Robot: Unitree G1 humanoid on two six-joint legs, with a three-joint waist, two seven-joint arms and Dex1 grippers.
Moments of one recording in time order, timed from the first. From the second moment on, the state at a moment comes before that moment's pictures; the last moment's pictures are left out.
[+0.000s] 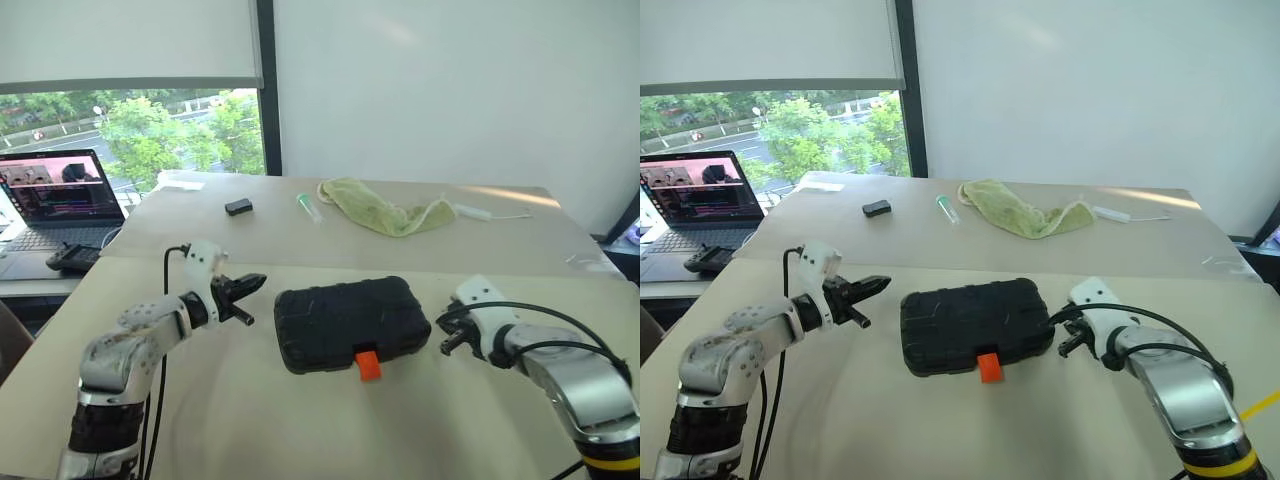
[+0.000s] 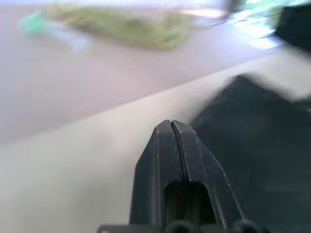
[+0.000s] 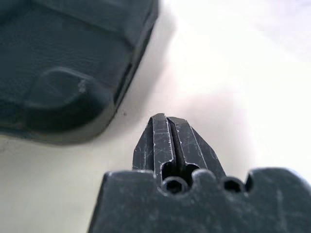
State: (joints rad) left arm -0.47 0.55 0.15 -0.25 -0.61 0.86 -0.73; right arm -0.13 -0.69 -0.21 -0.69 0.27 1.17 0.53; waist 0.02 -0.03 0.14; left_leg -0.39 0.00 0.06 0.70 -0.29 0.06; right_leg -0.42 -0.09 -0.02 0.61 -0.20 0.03
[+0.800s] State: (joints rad) left arm -0.70 0.47 -0.32 0.23 -0.25 0.35 -1.12; right arm -0.10 -0.06 -0.09 -1.02 0.61 1.61 -0.03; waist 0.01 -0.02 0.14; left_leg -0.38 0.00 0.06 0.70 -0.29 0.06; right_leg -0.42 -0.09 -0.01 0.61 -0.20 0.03
